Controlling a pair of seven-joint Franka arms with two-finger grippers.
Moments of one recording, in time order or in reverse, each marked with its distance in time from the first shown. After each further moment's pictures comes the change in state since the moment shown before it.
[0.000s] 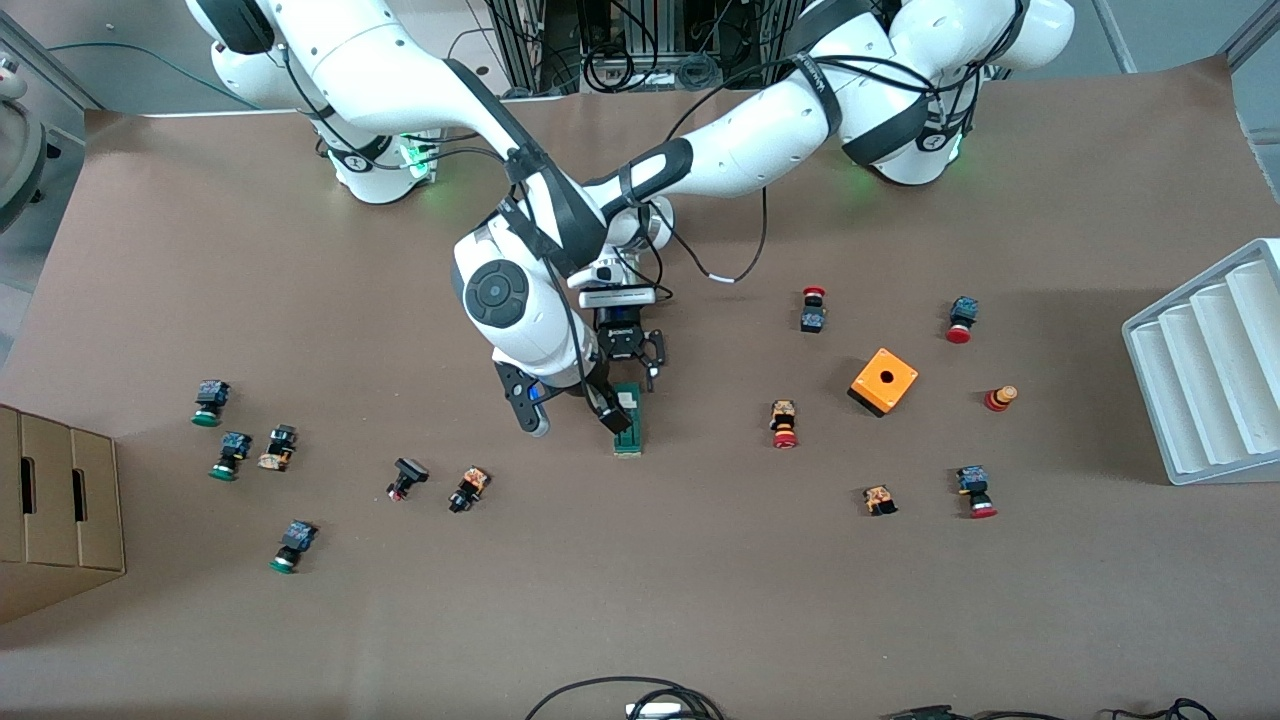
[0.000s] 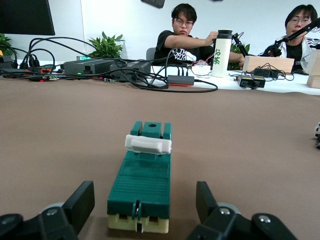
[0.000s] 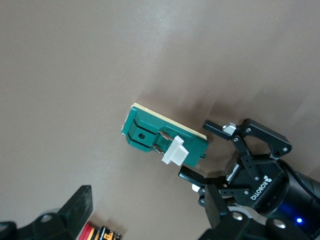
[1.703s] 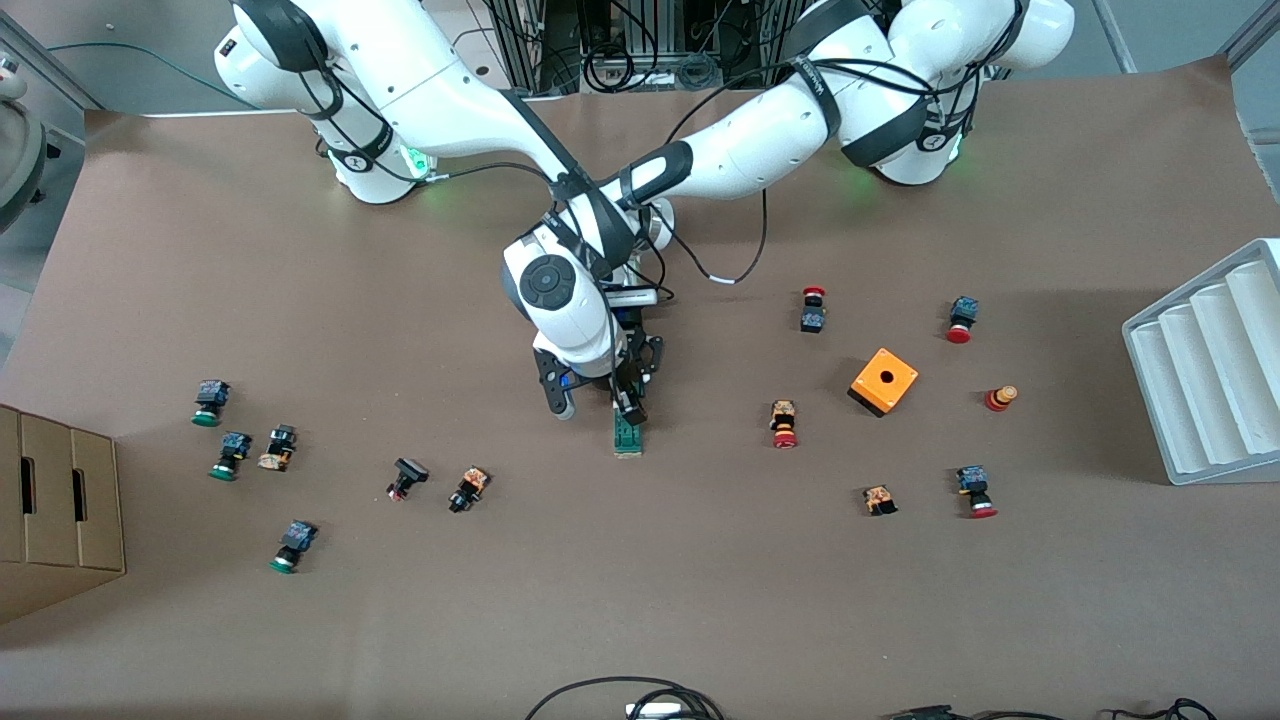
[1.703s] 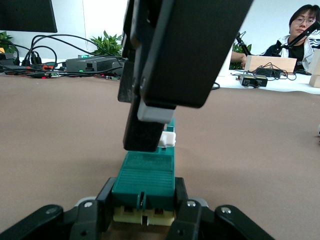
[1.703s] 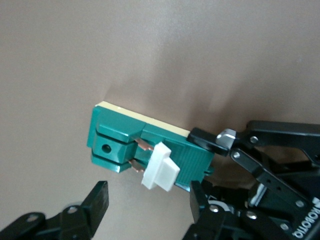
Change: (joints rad) left arm 0.001 0.010 0.000 0.001 -0.001 -0.002 -0.015; right arm 0.112 0.104 -0.027 -0.107 0.000 0.309 0.153
